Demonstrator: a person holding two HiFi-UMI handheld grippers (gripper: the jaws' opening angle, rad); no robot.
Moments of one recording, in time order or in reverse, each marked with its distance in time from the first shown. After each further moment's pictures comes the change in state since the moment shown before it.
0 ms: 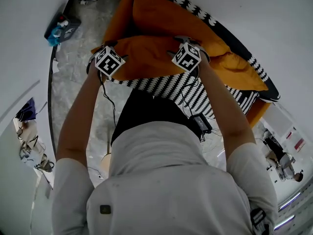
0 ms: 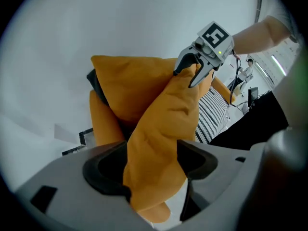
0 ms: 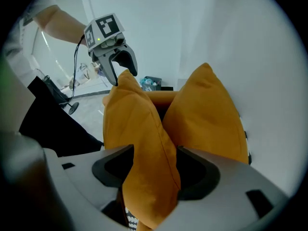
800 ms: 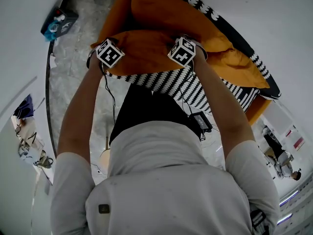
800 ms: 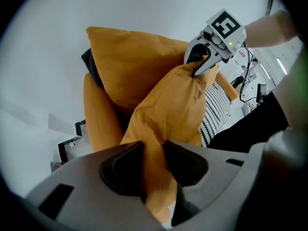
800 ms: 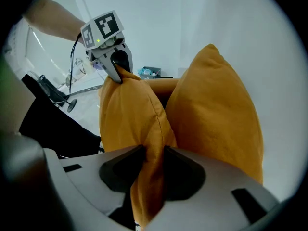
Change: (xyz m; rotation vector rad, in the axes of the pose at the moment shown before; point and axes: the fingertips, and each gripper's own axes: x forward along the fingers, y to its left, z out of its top) left arm 0.052 0.008 -0.030 -0.037 0.103 -0.010; right arm 0.035 0.004 -0.020 0.035 0.095 0.008
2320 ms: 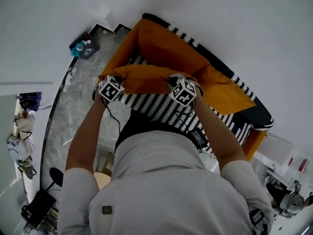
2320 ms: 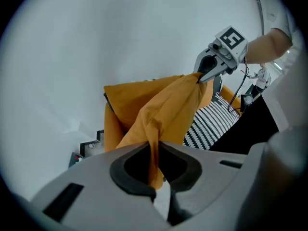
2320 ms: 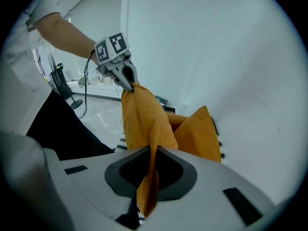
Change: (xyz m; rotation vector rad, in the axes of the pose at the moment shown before) left arm -0.160 -0.186 -0.026 -0.083 -0.265 0.253; right arm -0.192 0.155 -0.042 -0.190 -0.297 -0.154
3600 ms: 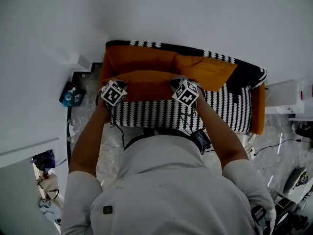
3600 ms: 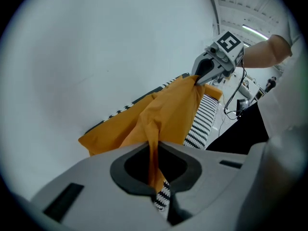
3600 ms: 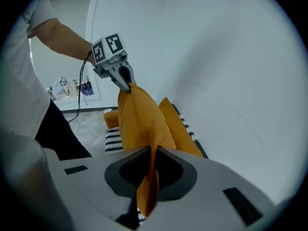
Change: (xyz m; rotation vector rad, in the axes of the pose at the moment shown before) left arm -0.020 -0.059 0.140 0.403 -0.079 -0.144; right arm -0.127 0.009 -0.065 0.338 -0.002 -0.314
